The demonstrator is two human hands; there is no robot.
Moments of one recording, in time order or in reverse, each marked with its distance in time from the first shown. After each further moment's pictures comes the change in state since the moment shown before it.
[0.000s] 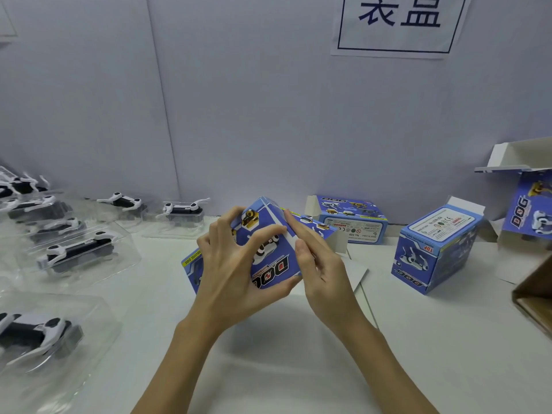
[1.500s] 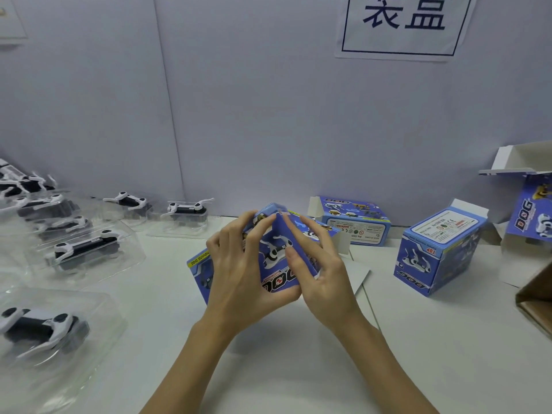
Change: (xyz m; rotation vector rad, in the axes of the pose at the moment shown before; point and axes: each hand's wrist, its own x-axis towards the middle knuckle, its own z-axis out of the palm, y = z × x) left_hand -0.007 0.007 0.012 -0.022 0.091 -0.003; right_hand -0.002 0.006 0.002 -0.130 0.045 -0.088
